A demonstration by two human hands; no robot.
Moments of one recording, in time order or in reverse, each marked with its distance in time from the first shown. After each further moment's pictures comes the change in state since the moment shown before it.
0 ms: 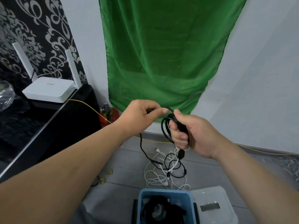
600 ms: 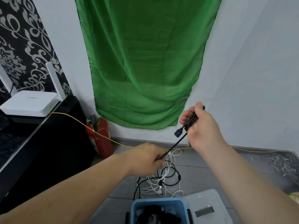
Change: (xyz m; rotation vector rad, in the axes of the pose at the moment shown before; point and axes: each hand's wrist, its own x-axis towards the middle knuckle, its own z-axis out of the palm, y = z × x) left_hand -0.032 0.005 0.059 0.452 -0.676 -0.043; right_hand 0.020 -0.002 -0.046 0.596 0.736 -0.357
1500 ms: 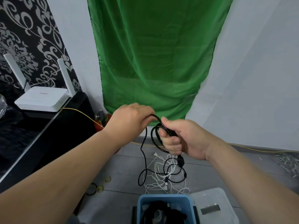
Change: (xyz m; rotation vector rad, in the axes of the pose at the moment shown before) left_hand -0.015 -0.042 -0.065 0.376 0.757 0.126; right_hand -0.051 0.006 0.021 -0.607 -0.823 0.533
